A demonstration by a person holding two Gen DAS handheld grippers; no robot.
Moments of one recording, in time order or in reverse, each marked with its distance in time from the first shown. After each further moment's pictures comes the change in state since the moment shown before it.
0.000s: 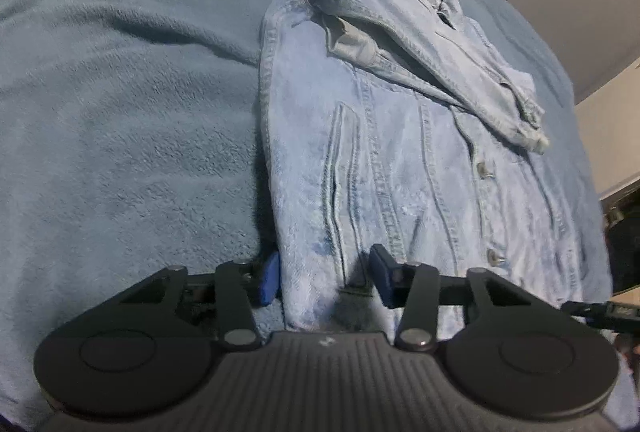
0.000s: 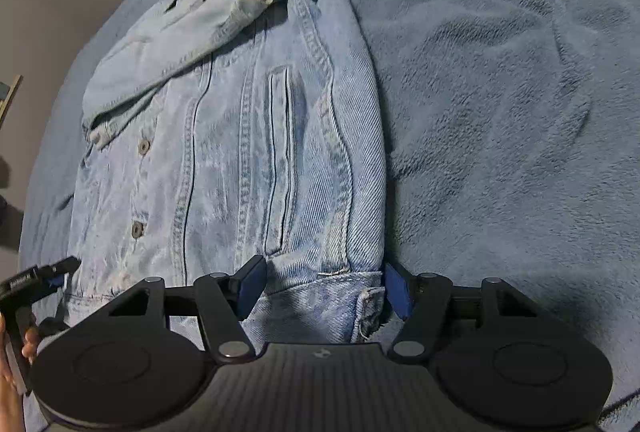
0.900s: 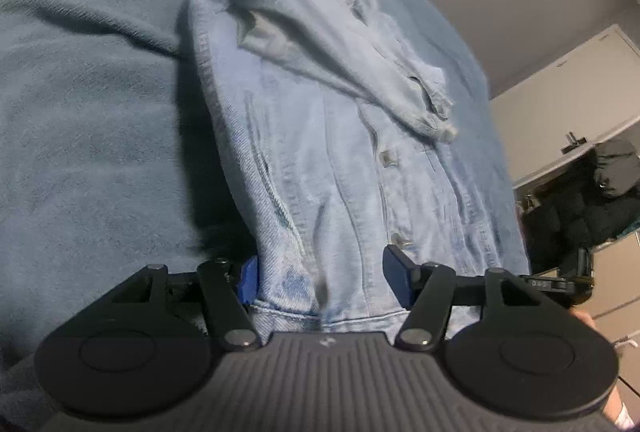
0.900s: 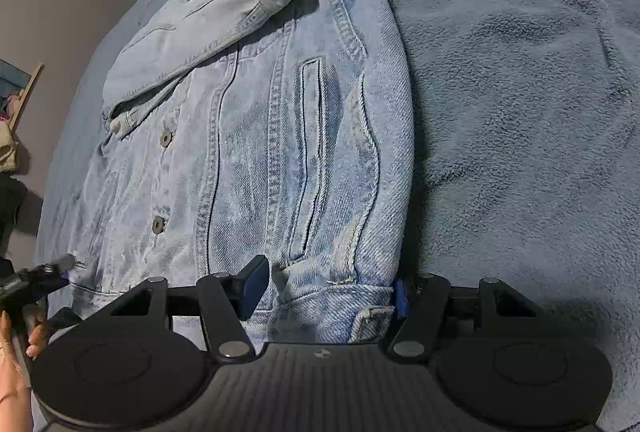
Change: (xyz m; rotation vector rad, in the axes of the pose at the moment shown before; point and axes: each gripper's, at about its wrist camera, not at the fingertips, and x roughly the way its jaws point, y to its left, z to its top) left arm 0.001 -0.010 -0.002 0.029 0.038 -0.235; right arm 0.015 0.005 0.006 -0.032 0.018 0.075
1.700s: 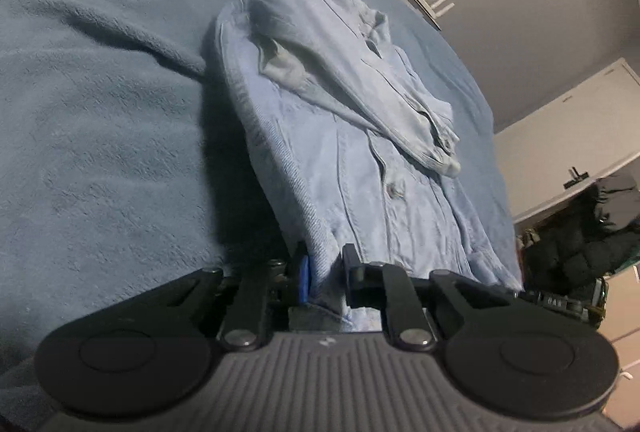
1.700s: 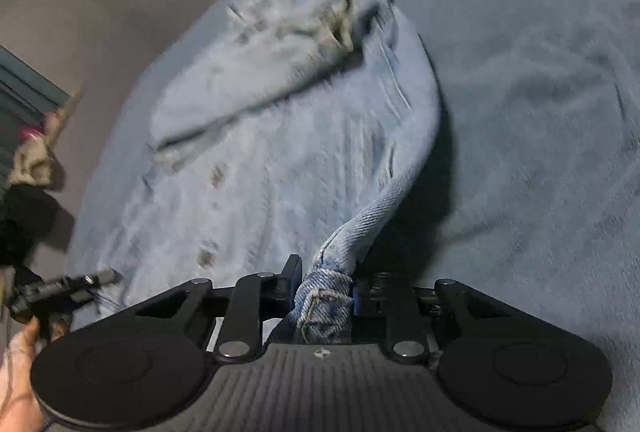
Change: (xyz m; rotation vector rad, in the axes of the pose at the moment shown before) left arm -0.021 0.009 0.001 -0.060 -0.092 -0.038; right arm -0.029 0.014 0.003 -0.034 -0.189 0.147
